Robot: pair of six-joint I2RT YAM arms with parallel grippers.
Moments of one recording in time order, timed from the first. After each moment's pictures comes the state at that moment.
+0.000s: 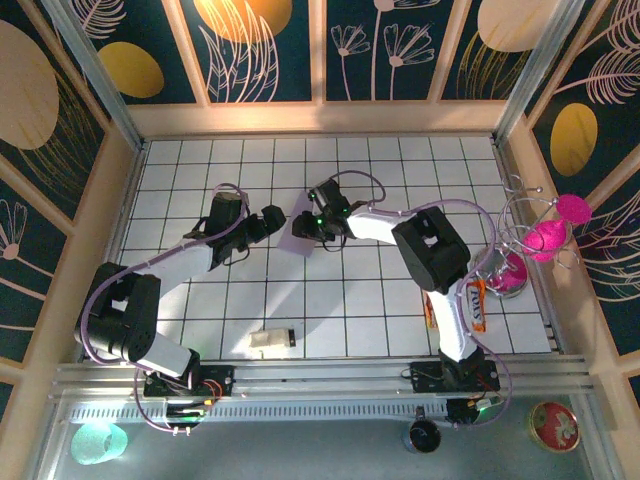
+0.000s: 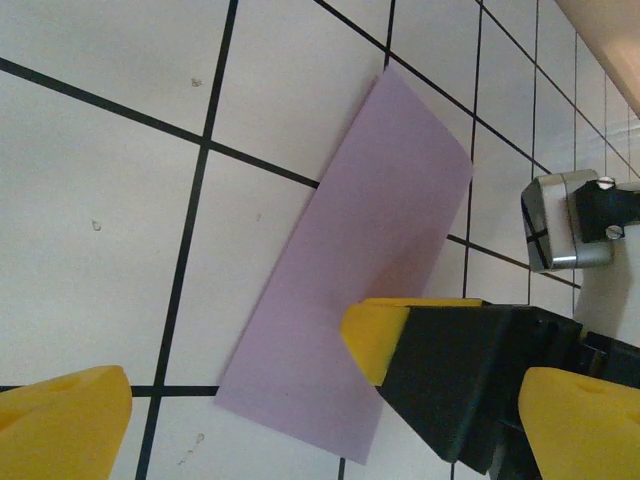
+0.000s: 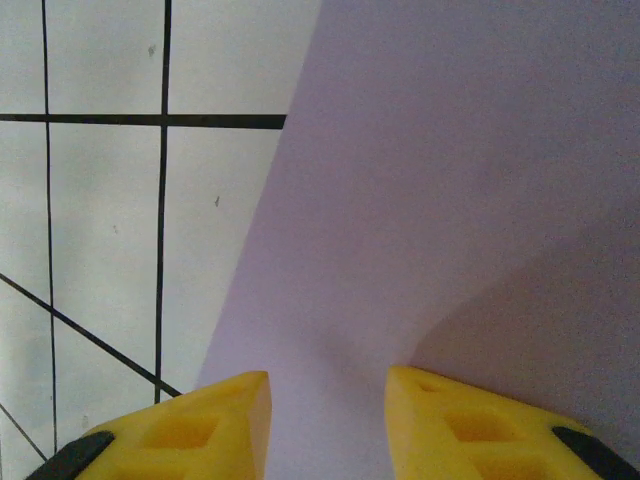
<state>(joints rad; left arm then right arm) -0.34 1.51 0.76 0.02 0.24 -0.83 0.69 2.13 1.39 -0.16 -0.31 0.70</state>
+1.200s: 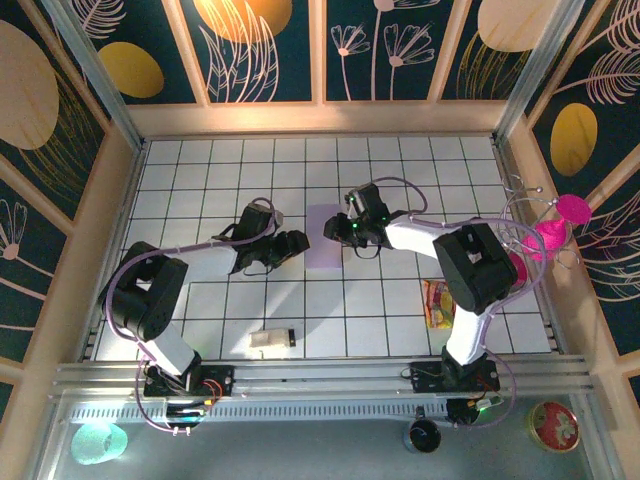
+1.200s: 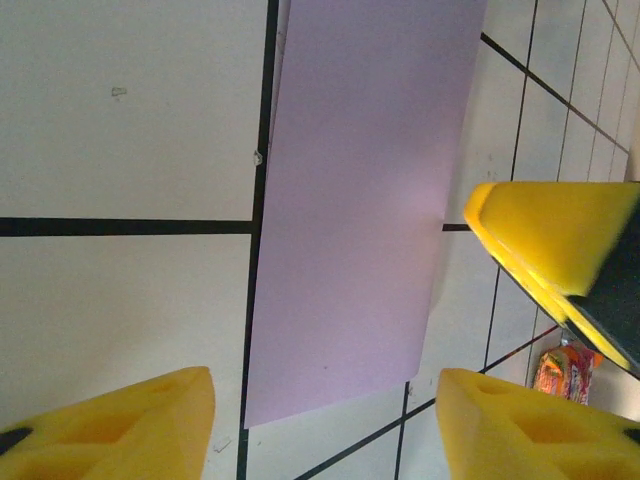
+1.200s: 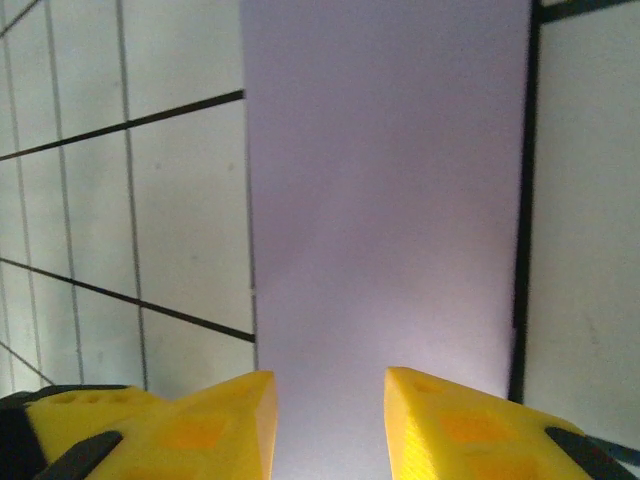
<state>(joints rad) -0.50 1.67 0.78 0.06 0.44 -0.92 0.56 1.85 1.05 -0.08 -0.35 0.75</state>
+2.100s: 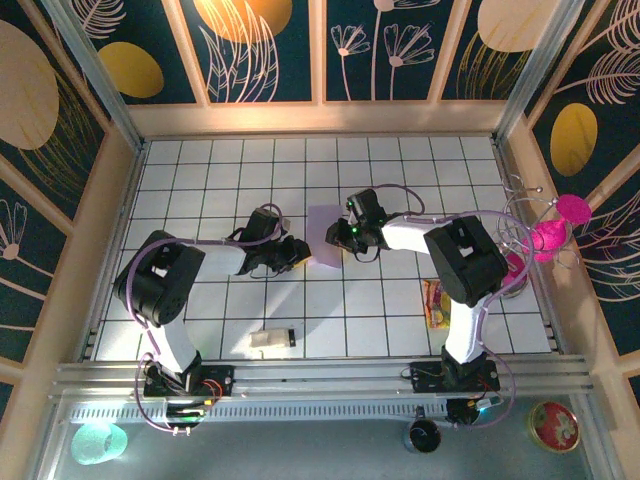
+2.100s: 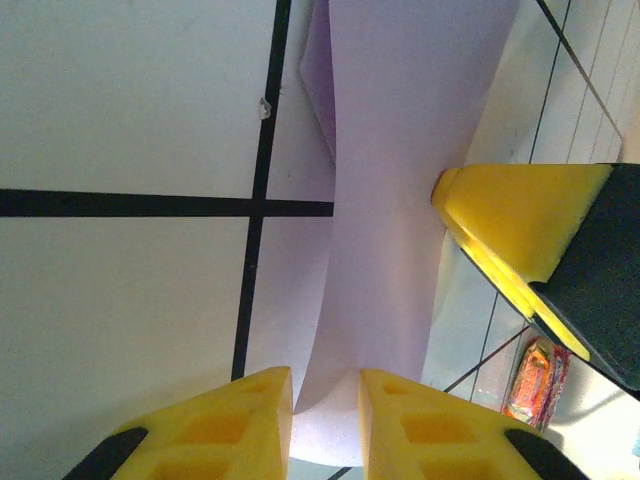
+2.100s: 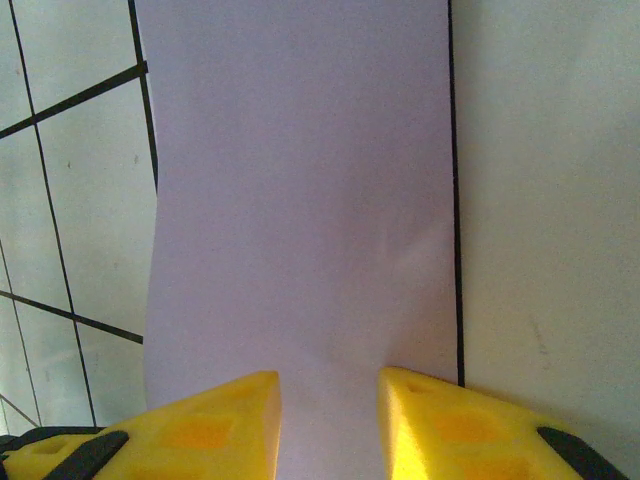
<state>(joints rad) -0.51 1.79 0.78 0.18 0.52 -1.00 0.56 1.91 1.05 -0.08 -0.34 0.78</state>
